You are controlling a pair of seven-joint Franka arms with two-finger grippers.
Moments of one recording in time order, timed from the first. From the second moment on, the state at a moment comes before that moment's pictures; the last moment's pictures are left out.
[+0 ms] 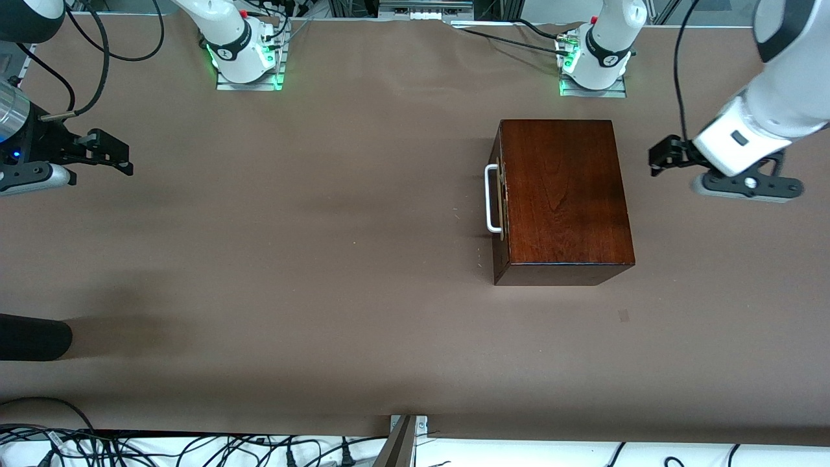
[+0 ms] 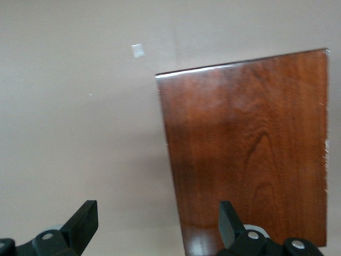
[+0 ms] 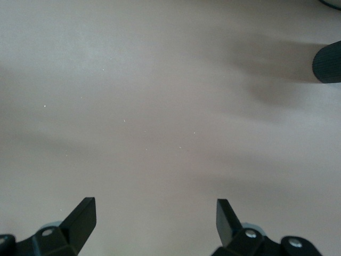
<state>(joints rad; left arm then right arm) -0.05 0.06 -0.13 -1.62 0.04 1.56 -0.04 0.08 0.06 -0.06 -1.59 0.01 1.64 -0.17</state>
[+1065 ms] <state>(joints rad) -0.28 0.31 -0.30 -1.60 -0.10 1.73 -0.32 0.08 0.06 -0.06 -1.59 0.01 1.63 -0.17</state>
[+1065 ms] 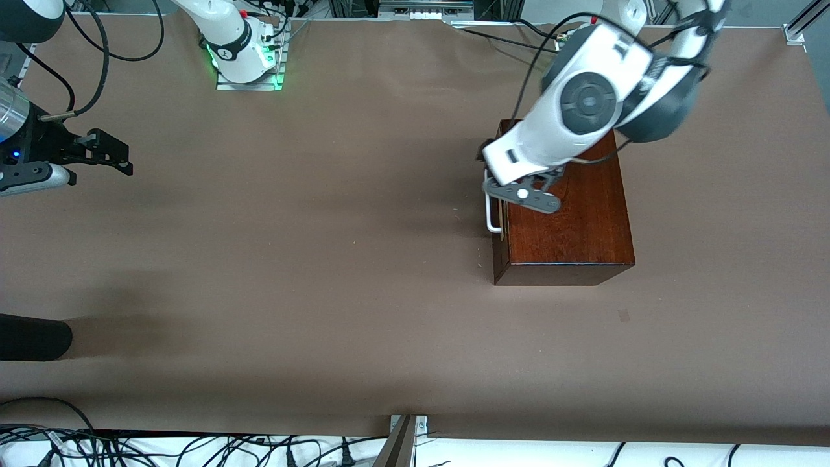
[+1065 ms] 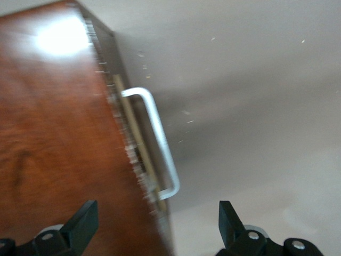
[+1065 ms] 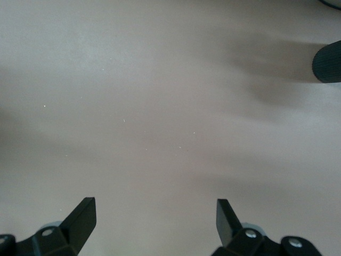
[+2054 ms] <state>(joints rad) -0.47 0.45 -0.30 -1.67 0.23 1.90 -0.78 0.08 0.06 -0.06 -1.59 0.01 1.63 -0.17</state>
